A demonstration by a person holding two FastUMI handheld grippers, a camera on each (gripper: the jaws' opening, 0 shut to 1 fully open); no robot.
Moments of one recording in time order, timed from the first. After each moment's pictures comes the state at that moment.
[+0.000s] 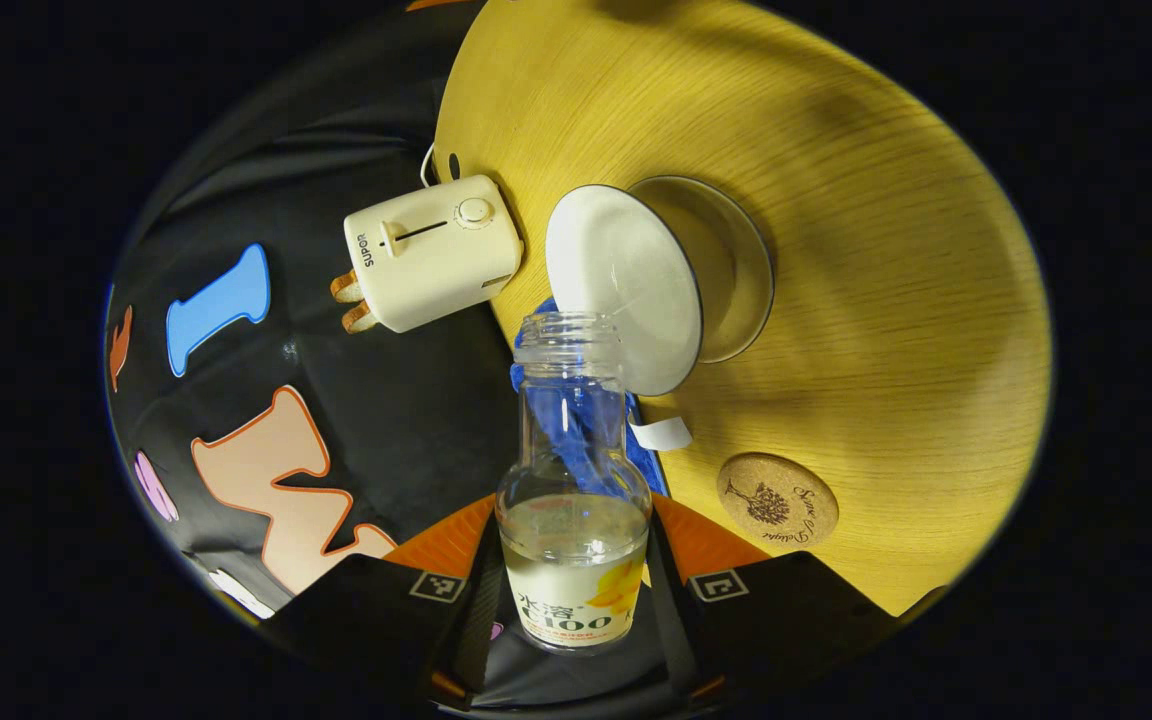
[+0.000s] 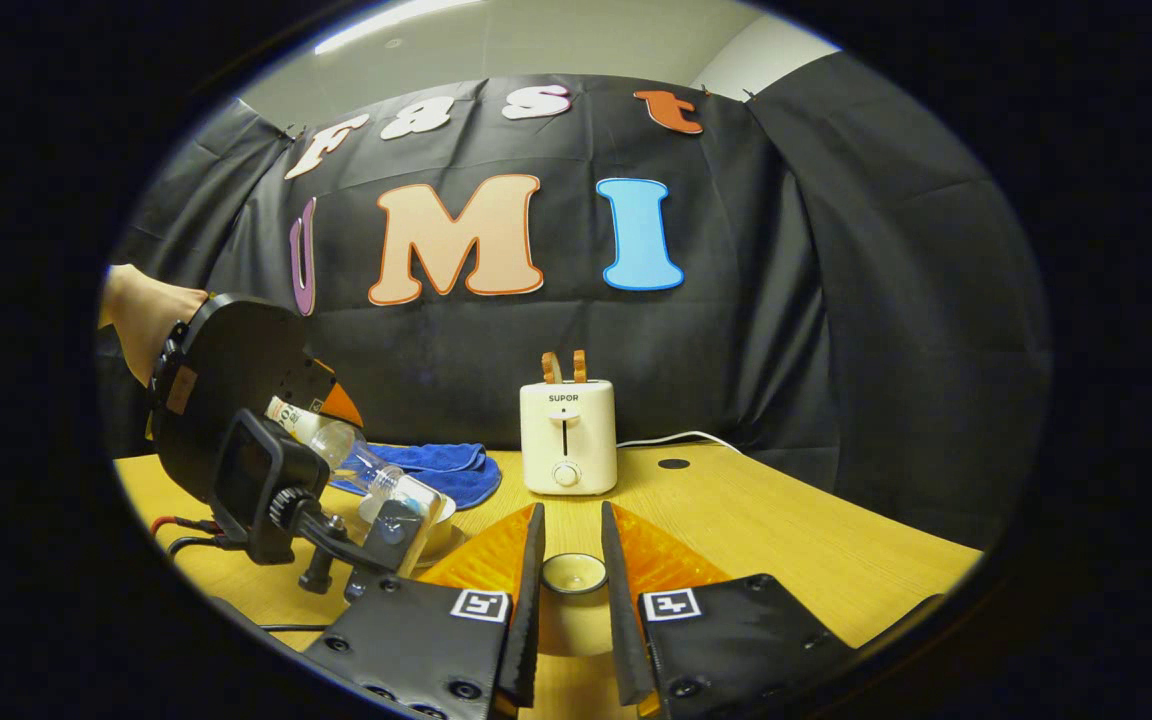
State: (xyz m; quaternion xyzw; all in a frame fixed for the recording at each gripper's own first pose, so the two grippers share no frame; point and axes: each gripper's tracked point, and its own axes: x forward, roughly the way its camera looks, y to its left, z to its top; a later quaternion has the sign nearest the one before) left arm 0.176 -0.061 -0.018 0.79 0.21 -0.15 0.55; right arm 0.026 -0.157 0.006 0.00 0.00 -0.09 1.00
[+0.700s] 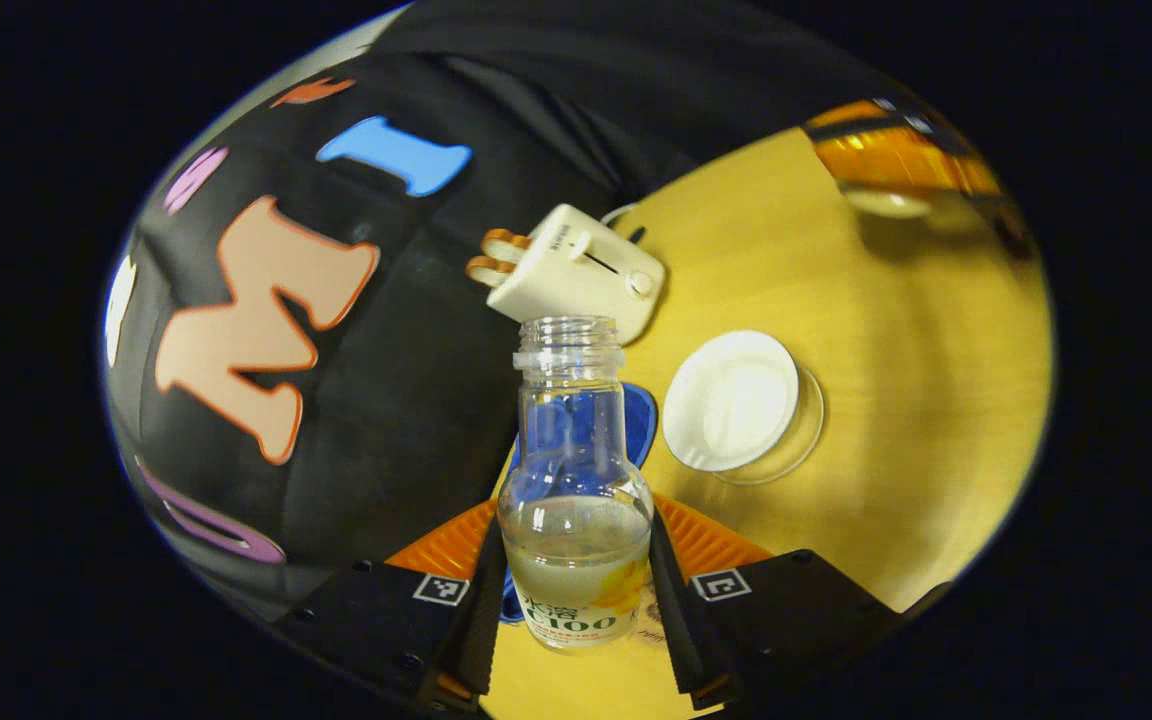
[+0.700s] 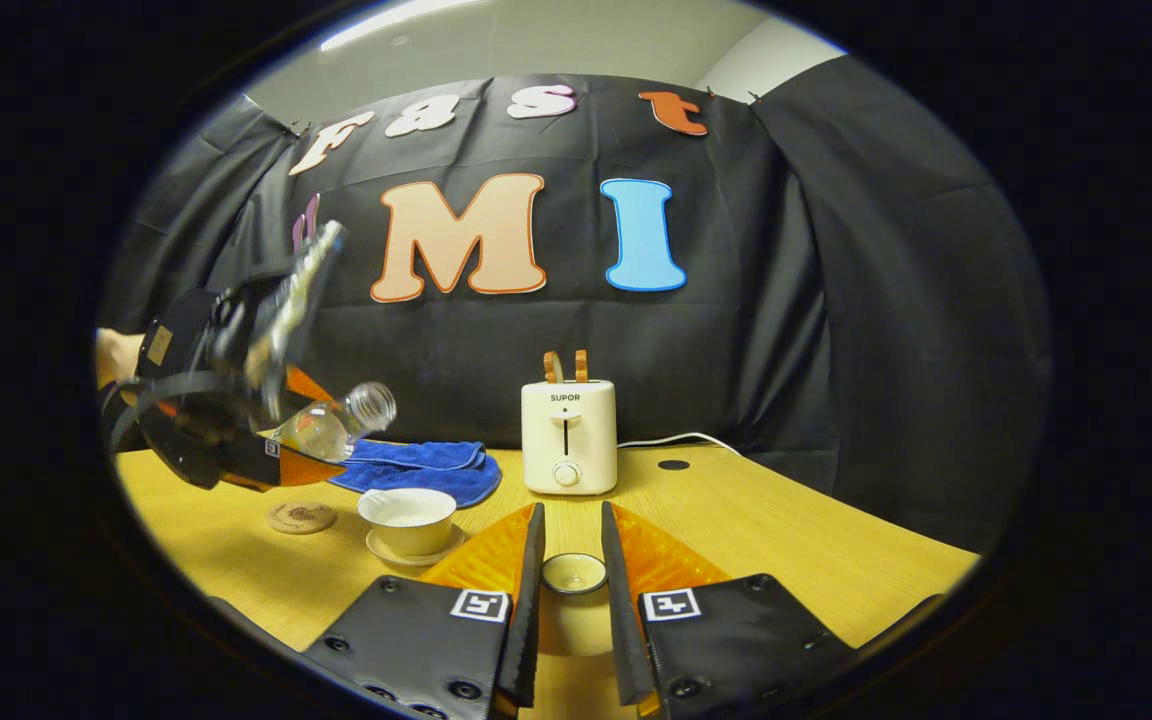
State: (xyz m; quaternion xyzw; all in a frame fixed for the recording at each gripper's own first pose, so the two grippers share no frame) left arm 0.171 -0.075 0.001 0.42 0.12 -0.19 0.88; right arm 0.026 -0.156 0.005 -0.01 0.00 -0.09 1.00
